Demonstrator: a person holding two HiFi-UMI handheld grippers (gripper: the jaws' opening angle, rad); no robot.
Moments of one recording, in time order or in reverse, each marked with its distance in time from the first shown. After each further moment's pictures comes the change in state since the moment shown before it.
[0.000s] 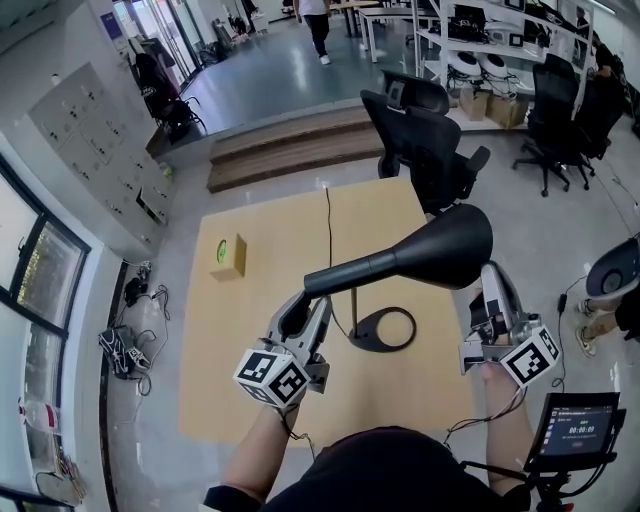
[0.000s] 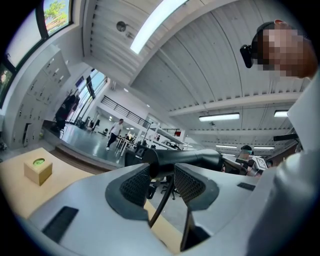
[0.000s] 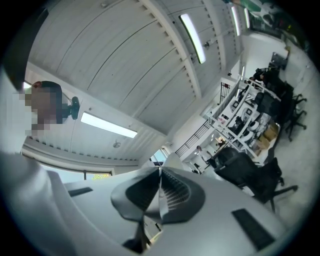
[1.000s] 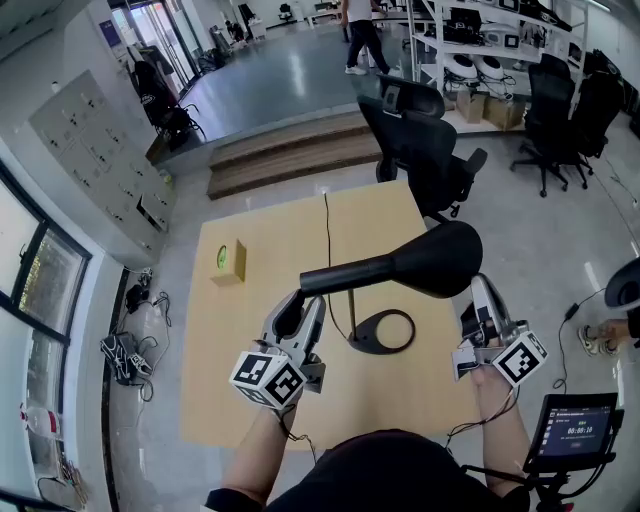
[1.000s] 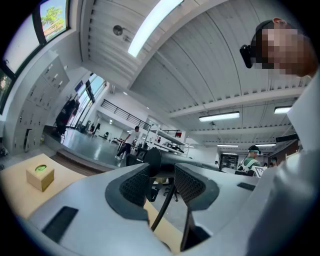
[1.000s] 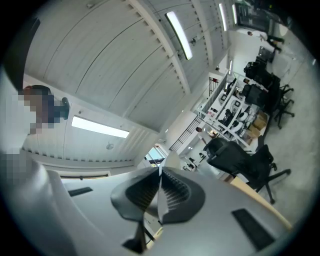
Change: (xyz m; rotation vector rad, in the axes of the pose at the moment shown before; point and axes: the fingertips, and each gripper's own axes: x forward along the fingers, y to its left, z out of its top) left arm 0.000 0.000 0.011 0.036 -0.023 0.020; right arm -0.019 -0.032 -0.031 0.104 0.028 -0.063
